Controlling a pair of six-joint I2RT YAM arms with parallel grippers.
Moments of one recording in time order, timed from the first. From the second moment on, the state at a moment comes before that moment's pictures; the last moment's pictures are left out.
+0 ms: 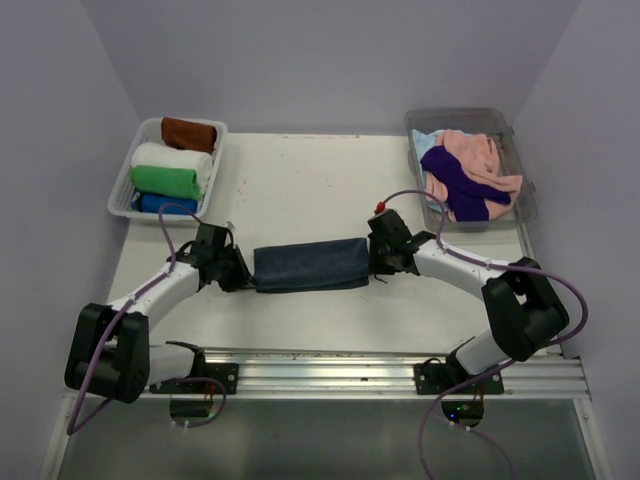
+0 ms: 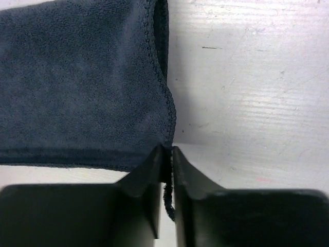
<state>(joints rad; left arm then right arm) -0.22 1.25 0.58 -0.39 0.25 -0.61 0.58 1.52 0.85 -0.37 0.12 0.60</state>
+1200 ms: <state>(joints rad) -0.42 1.74 1.02 -0.49 0.11 -0.62 0.56 1.74 1.01 -0.33 0.09 0.46</state>
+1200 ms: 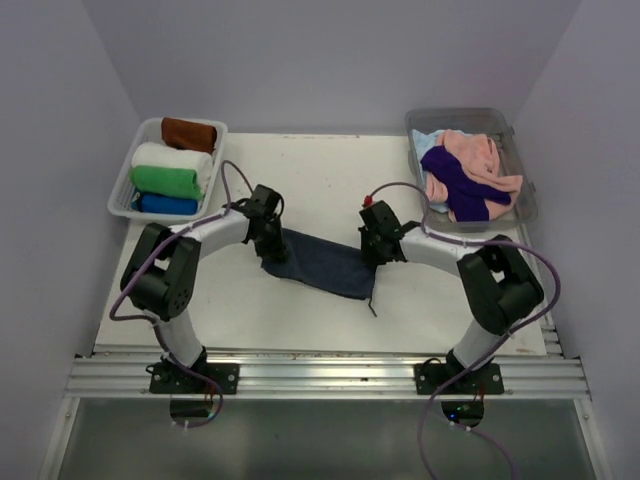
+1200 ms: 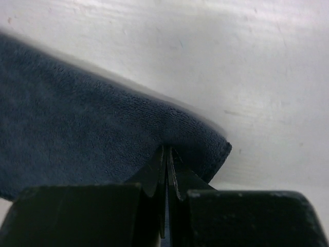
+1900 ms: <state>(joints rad) -0.43 1.83 1.41 -0.50 0.11 -0.51 0.70 1.43 0.85 -0.42 0.11 0.59</state>
